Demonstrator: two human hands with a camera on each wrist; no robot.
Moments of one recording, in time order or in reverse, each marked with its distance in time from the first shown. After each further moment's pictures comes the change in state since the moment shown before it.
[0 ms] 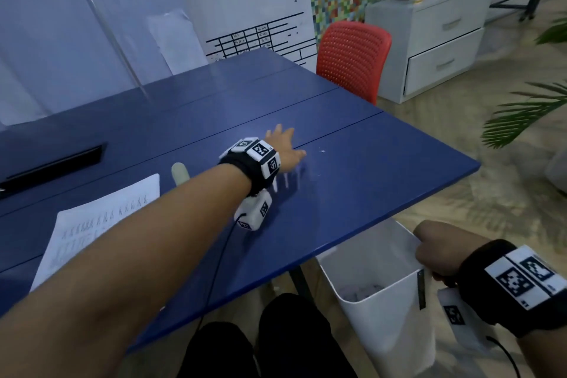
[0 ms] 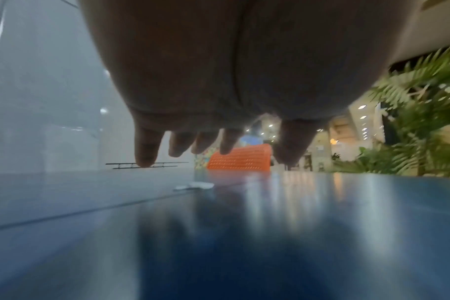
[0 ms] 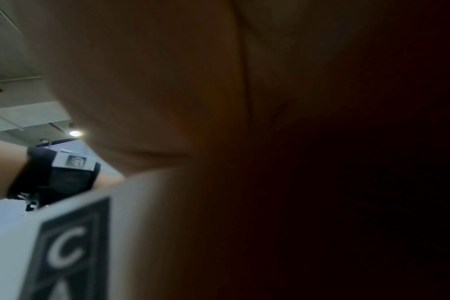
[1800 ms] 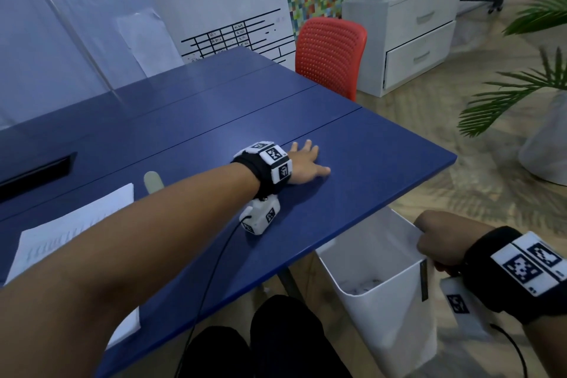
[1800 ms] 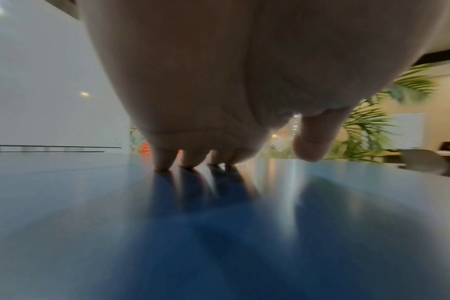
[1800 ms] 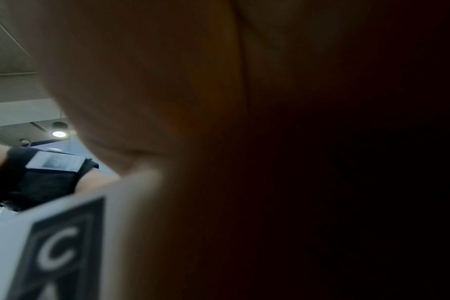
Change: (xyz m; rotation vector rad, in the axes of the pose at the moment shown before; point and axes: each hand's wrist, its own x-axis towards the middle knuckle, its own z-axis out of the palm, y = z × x) left_hand -0.002 0.061 0.025 0.154 -0.311 0.229; right_hand 0.004 0.019 -0.019 0.010 -0.003 0.026
